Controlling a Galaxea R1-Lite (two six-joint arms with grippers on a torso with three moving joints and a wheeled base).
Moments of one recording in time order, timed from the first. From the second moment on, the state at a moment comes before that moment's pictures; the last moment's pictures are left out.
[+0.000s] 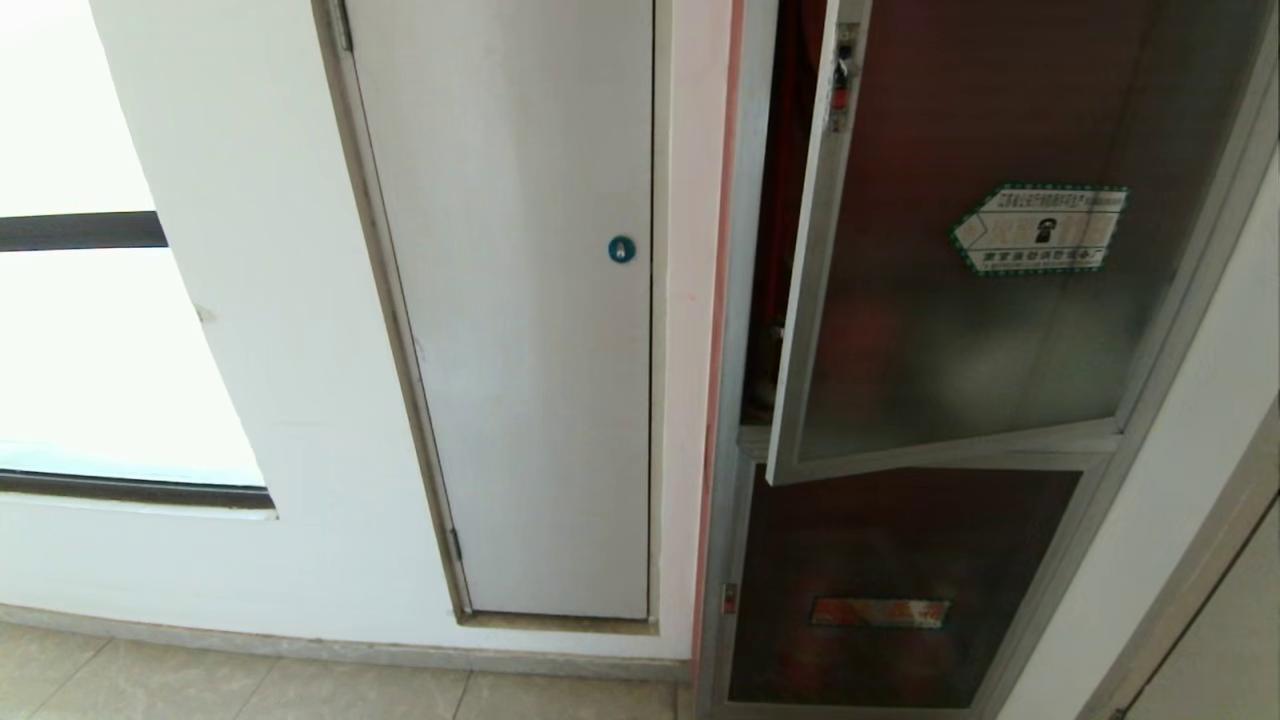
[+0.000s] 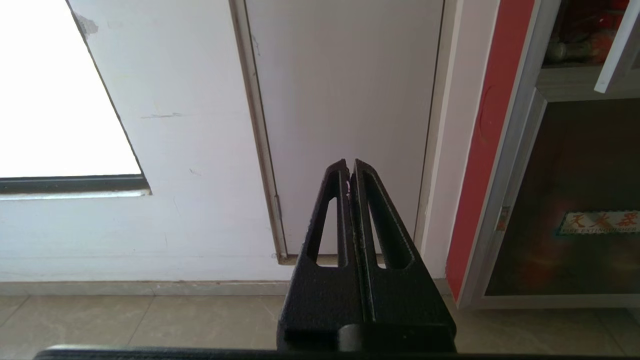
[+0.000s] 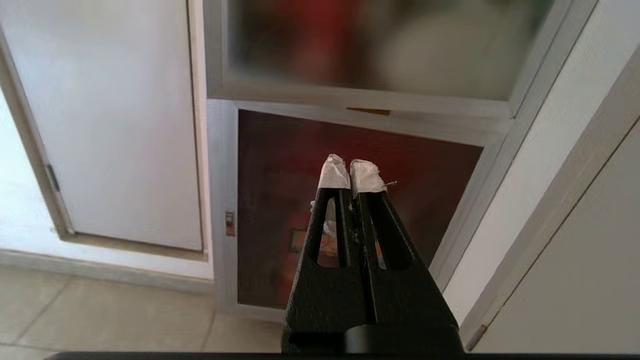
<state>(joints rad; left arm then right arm) -0.02 0.00 0.00 -0.07 -0.03 0.03 -0.01 0.00 -0.01 -0.06 0.01 -0.12</state>
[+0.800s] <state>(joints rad) -0.02 0.00 0.00 -0.07 -0.03 0.03 -0.01 0.00 0.00 0.01 0.01 0.02</state>
